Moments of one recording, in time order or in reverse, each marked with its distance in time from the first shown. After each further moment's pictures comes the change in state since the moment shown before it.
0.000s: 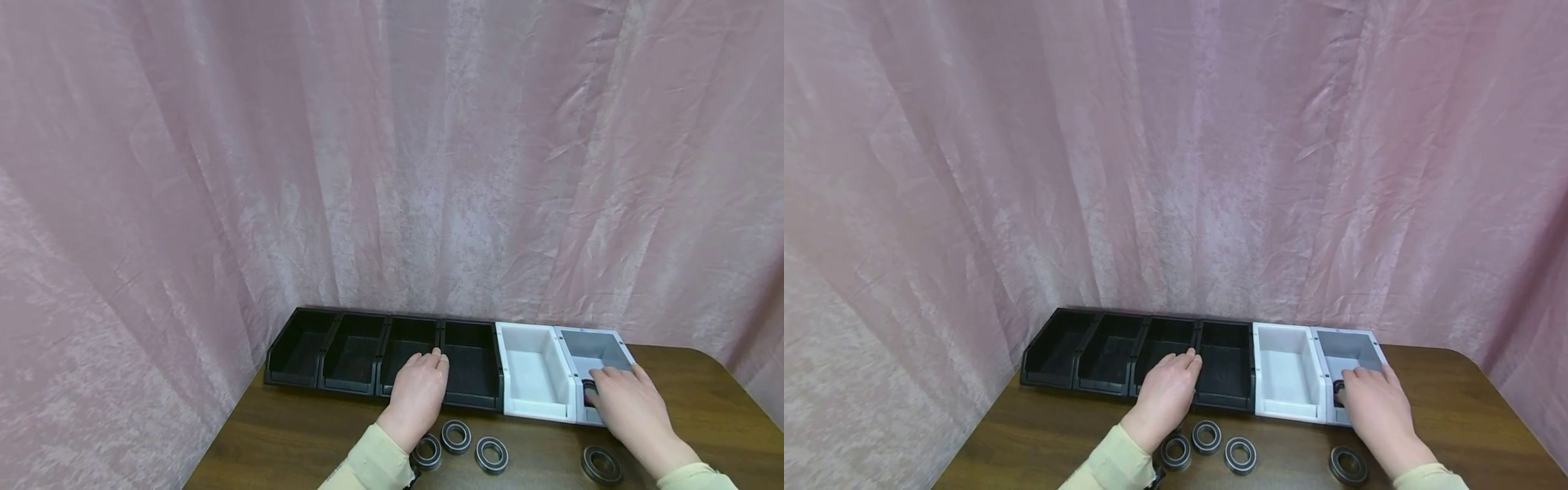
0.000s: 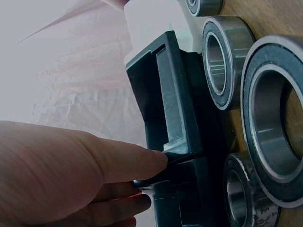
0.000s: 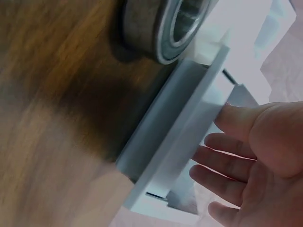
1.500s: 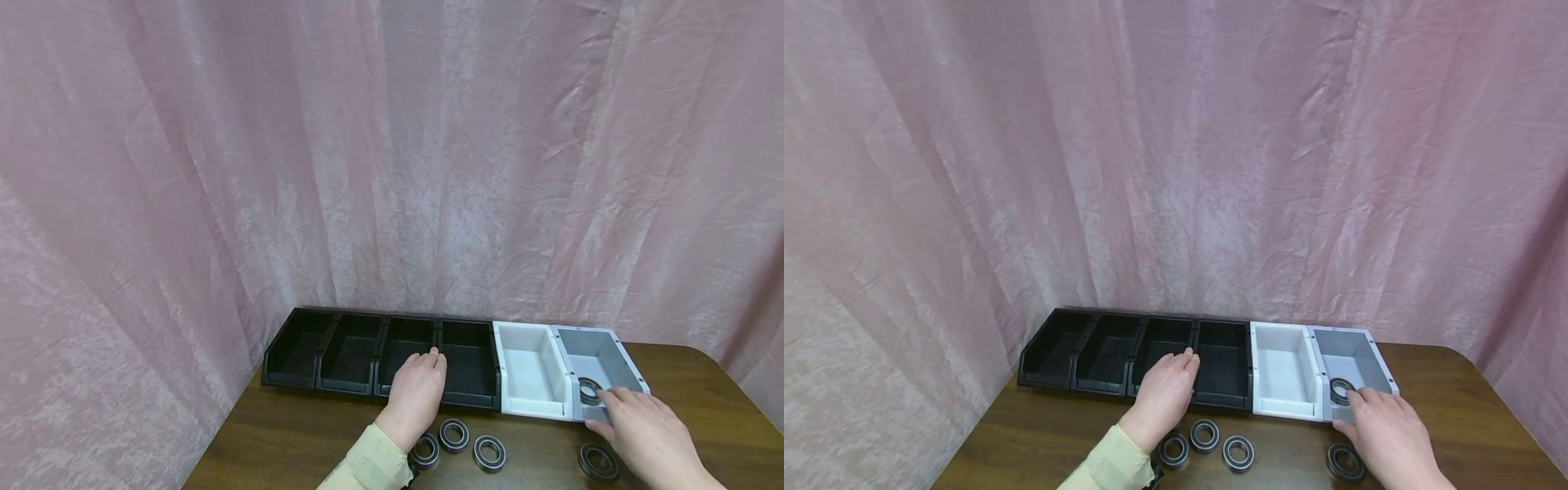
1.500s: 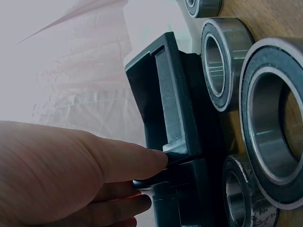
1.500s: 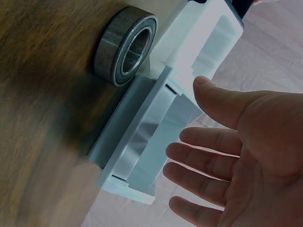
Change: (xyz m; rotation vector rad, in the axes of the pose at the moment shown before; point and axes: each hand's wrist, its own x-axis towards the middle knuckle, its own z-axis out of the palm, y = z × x) left_hand 0.000 0.002 -0.002 -0.010 -0.010 -0.007; right_hand -0.039 -0.016 -0.033 -0.017 -0.070 -0.013
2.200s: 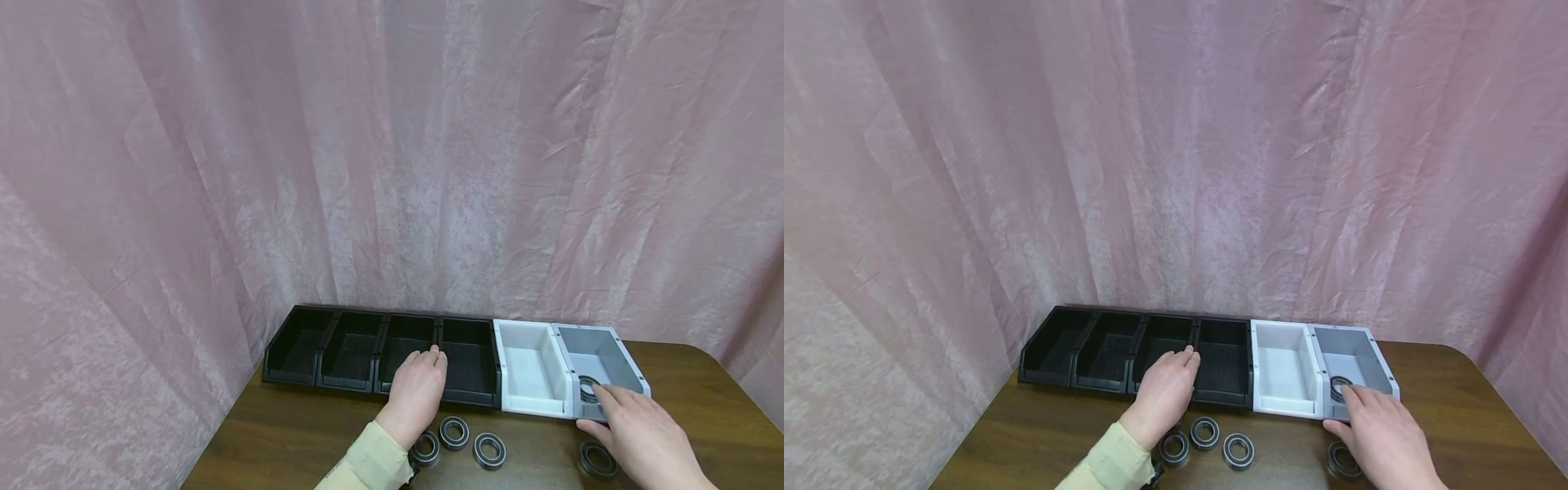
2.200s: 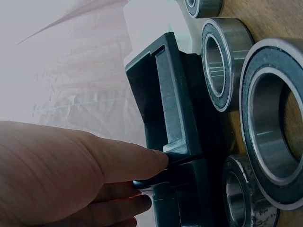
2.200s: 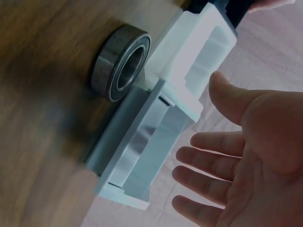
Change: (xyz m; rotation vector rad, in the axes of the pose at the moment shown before) left_hand 0.001 -0.001 0.002 0.008 0.019 0.022; right_hand -0.008 -0.012 -0.002 0.062 0.072 -0.011
